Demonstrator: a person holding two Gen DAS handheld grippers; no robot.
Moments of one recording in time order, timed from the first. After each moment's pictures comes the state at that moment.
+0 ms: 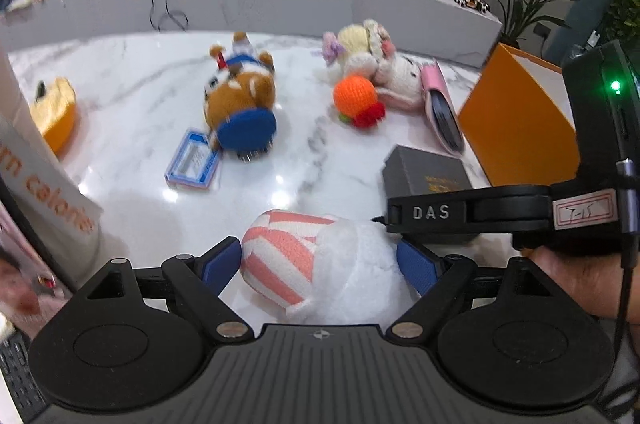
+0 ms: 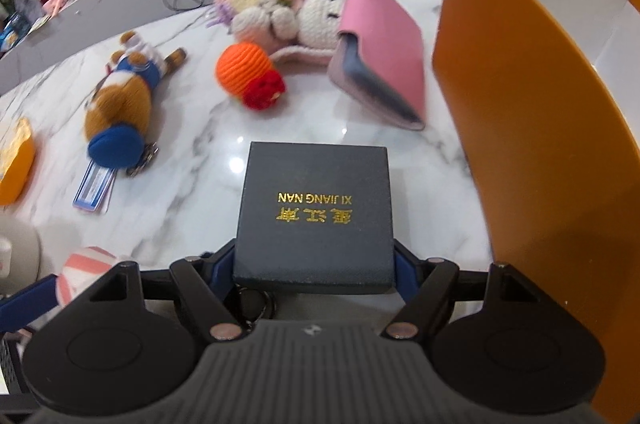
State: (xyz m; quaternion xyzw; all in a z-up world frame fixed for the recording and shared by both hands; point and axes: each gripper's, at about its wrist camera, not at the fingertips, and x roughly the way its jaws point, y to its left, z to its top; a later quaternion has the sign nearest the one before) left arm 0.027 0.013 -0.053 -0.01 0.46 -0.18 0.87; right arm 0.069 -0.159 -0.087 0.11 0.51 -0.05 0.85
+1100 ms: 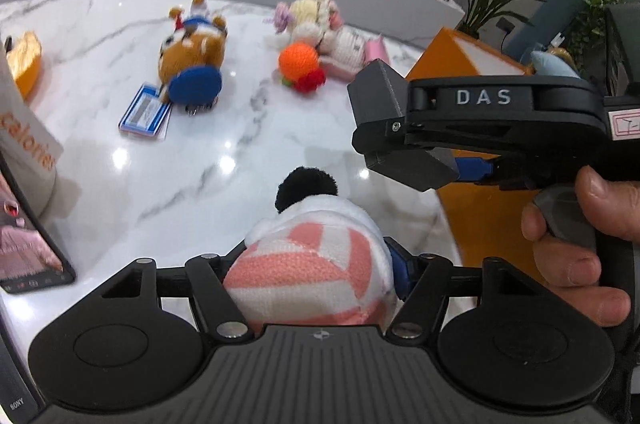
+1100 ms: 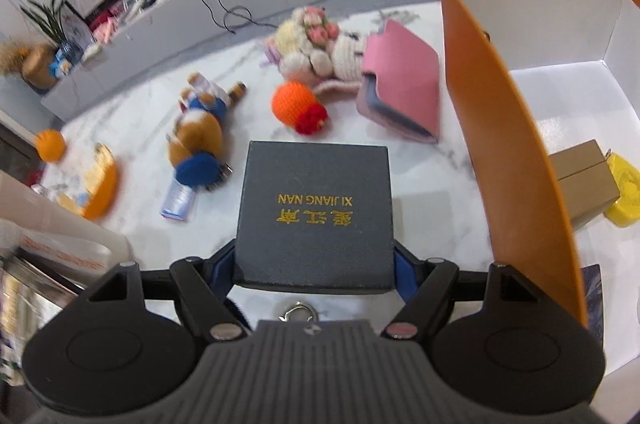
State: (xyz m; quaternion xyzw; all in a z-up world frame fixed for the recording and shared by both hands) left arm 0.005 0.008 -0.039 -0.06 0.49 -0.23 0.84; right arm 0.038 -0.190 -0.026 0.20 0.49 0.02 0.85
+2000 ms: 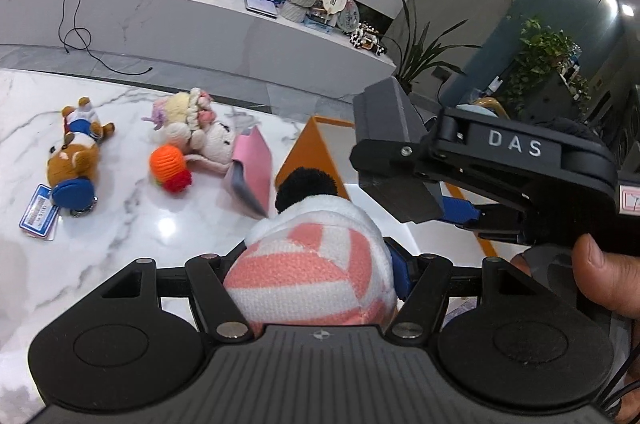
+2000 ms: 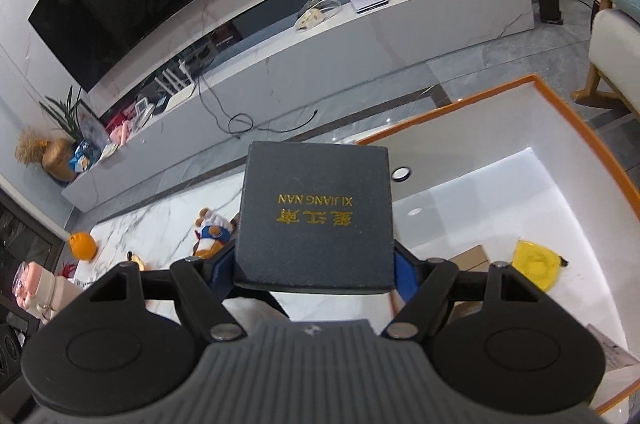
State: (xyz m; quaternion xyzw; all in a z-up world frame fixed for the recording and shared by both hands) left arm 0.014 -0.073 0.020 -0.11 0.41 -0.30 0.85; right arm -0.013 -0.277 0.059 0.25 0.36 -0.01 0.90
